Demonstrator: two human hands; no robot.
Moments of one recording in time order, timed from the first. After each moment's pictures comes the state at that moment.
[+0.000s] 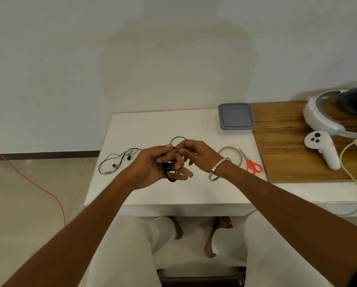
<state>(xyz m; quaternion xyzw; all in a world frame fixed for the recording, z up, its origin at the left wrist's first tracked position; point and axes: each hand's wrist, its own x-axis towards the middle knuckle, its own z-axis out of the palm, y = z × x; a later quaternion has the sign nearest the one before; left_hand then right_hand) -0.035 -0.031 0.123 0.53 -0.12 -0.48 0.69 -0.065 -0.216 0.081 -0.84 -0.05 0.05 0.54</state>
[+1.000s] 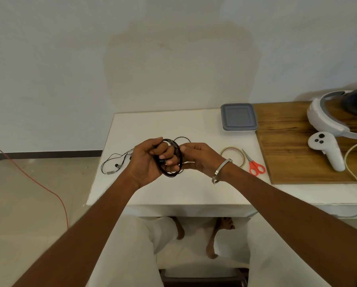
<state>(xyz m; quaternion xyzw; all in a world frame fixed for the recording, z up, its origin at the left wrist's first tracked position) -0.030 -0.030 0.121 0.46 -0.04 -0.41 0.79 -0.071 -0.208 0.088 -0.58 0.03 0.17 0.80</state>
